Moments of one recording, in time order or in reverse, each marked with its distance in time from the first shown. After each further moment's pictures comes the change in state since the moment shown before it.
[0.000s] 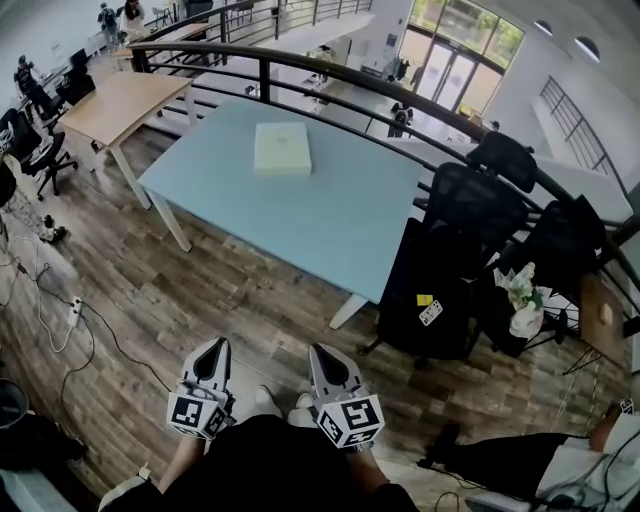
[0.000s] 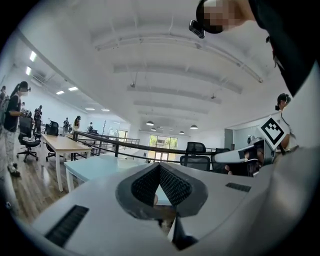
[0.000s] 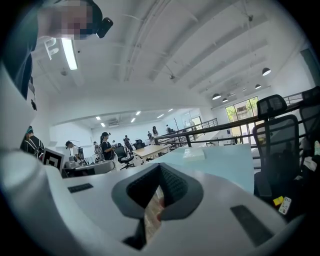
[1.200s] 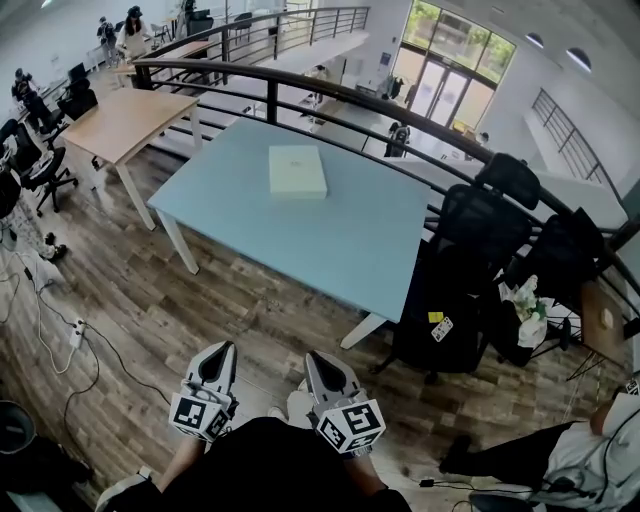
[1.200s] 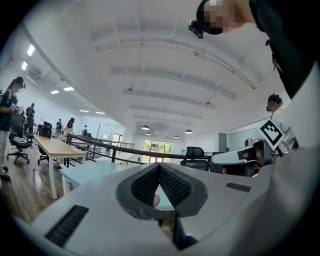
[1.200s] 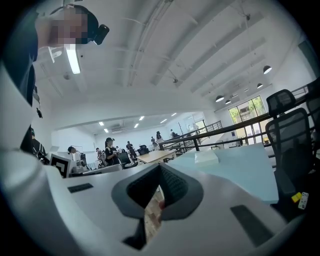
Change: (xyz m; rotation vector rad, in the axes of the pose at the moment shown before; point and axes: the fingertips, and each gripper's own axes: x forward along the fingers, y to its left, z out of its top) left arm 0.000 0.088 0.020 0.004 -0.052 -0.077; right arm 0.074 0.071 0.010 0.015 -0.064 0.032
